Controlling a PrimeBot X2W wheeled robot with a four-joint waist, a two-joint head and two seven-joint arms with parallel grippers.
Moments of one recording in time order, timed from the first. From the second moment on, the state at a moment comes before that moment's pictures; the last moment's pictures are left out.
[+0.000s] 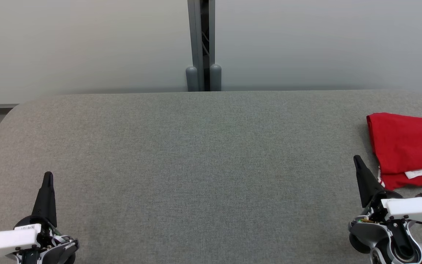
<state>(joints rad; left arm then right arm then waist) -0.07 0.06 0.22 0.22 -1.62 -0.13 0.15 -0.19 -0.05 0.01 0.33 1.63 0.13 0.07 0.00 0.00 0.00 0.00</state>
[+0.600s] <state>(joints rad) -0.07 0.06 0.22 0.22 -1.62 -0.13 0.15 -0.19 -0.05 0.01 0.33 1.63 0.13 0.07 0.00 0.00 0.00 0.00</state>
